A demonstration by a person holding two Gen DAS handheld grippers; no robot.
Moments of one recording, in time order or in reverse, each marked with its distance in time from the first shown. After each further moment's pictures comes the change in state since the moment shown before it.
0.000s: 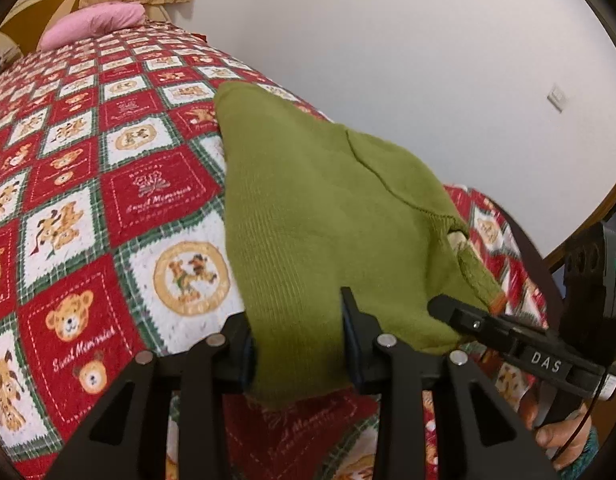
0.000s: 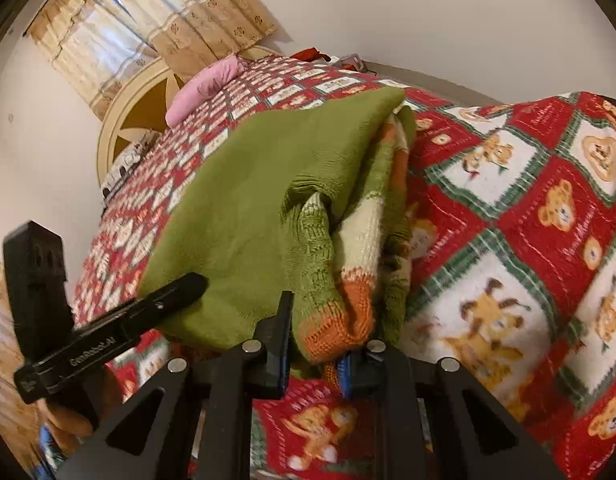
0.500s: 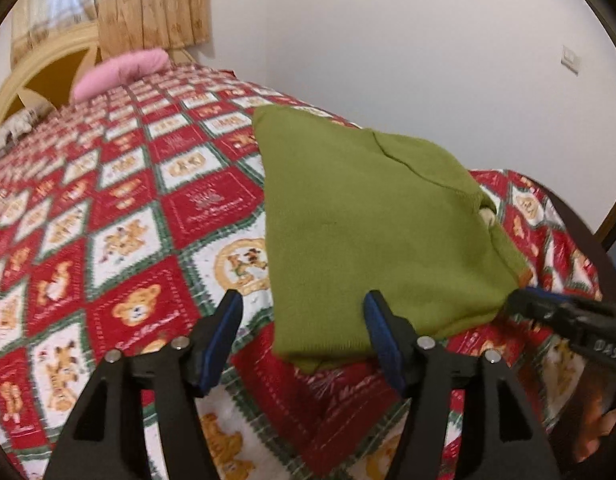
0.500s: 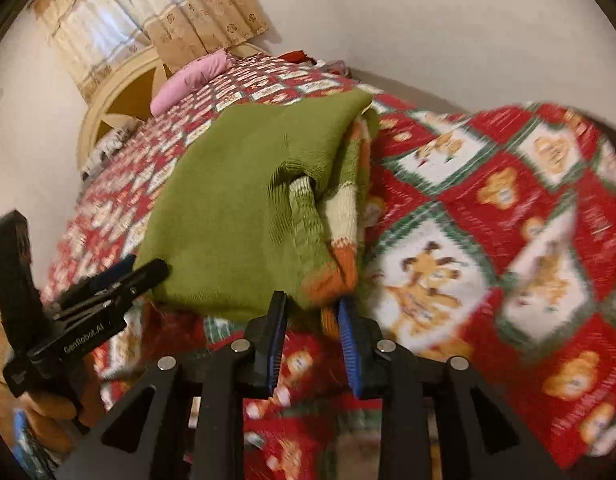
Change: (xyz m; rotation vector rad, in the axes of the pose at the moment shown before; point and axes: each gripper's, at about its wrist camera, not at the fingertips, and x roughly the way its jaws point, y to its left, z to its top) left arm -0.022 -0.009 -0.025 0.118 -0.103 0.246; right arm -0.034 -0.001 -0.023 -0.084 -0.026 -0.136
